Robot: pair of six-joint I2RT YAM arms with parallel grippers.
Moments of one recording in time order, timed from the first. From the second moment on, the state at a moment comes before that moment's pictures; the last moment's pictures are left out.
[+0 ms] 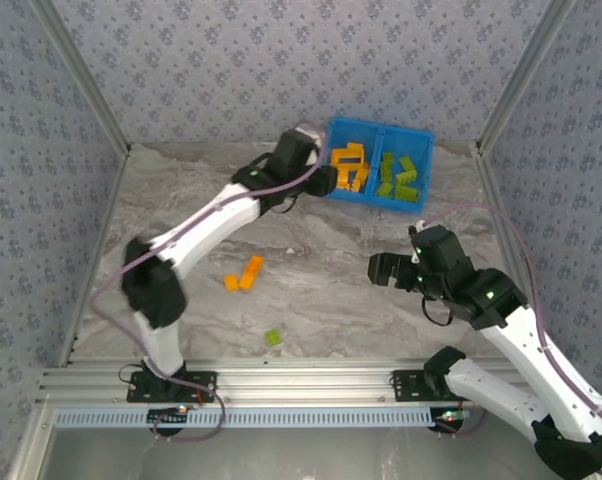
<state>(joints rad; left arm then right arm) -0.73 1.78 1.71 -0.52 -0.08 -0.35 0.61 0.80 1.01 -1.04 0.10 0.61</state>
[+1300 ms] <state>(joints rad) -0.64 1.70 1.02 -0.60 -0.18 -0.35 0.62 0.84 0.98 -0.98 0.07 0.61</state>
